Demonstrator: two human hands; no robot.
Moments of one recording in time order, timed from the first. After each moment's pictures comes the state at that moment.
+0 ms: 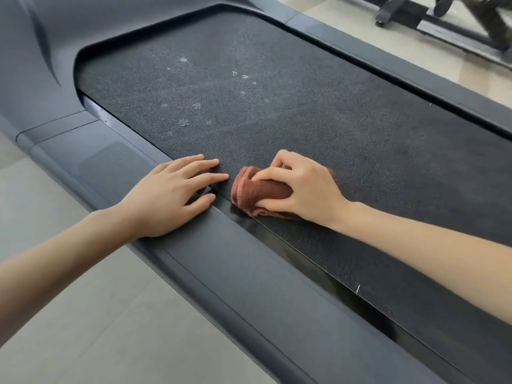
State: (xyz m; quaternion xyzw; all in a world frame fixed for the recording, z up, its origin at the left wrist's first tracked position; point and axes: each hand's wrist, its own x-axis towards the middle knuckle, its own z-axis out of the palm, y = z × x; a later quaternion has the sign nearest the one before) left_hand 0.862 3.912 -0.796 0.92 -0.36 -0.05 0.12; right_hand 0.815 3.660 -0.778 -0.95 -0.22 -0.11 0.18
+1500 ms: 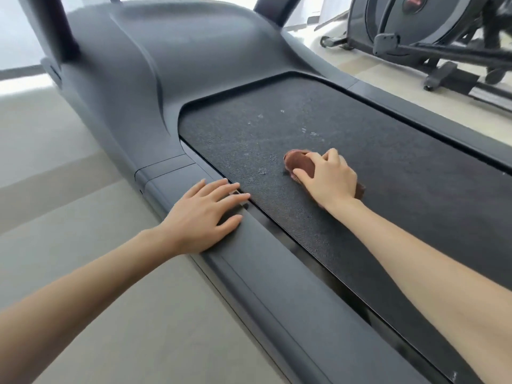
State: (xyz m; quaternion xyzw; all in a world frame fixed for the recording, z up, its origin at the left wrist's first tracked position) left_hand 0.892 3.990 -0.800 0.96 -0.27 0.00 0.10; right_hand 0.955 3.727 -0.796 -0.99 0.02 -0.15 0.05
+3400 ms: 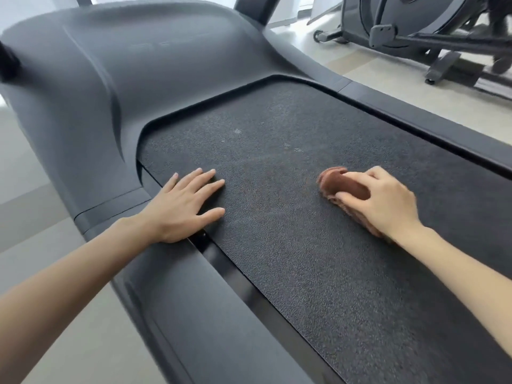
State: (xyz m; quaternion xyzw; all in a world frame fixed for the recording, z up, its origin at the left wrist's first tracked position) left_hand 0.997 3.957 -0.801 0.97 -0.23 -0.06 0.05; right_hand 0.971 3.596 -0.789 -0.98 0.00 -0.15 0.11
